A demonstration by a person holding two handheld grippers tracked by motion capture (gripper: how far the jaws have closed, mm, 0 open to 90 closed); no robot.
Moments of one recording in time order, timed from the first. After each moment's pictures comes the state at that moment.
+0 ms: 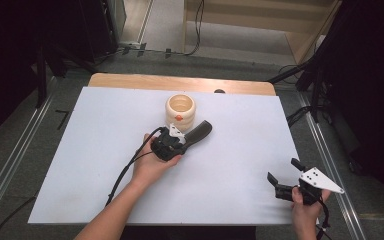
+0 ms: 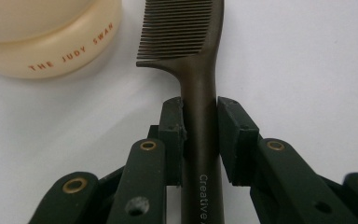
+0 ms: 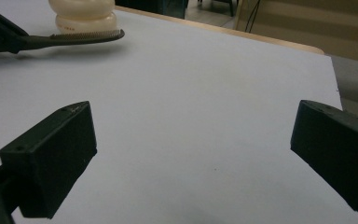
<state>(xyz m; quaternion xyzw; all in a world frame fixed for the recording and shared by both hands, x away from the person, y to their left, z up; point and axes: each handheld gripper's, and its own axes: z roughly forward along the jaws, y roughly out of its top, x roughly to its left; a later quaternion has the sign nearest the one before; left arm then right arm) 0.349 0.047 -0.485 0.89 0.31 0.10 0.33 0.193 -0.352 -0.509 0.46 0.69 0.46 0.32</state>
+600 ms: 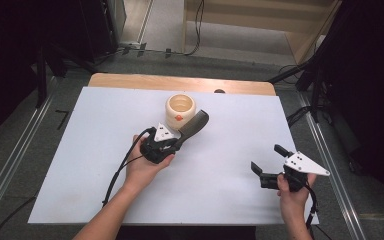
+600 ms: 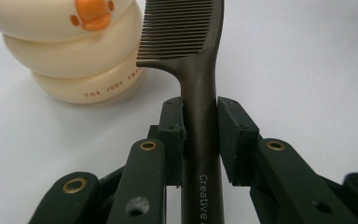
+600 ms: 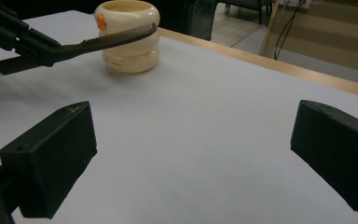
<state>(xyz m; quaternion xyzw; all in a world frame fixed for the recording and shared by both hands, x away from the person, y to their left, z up) 0.330 0.075 -0.466 0.85 0.30 0.16 0.41 0.221 -0.302 -0.465 0.42 0.71 0.49 0.29</state>
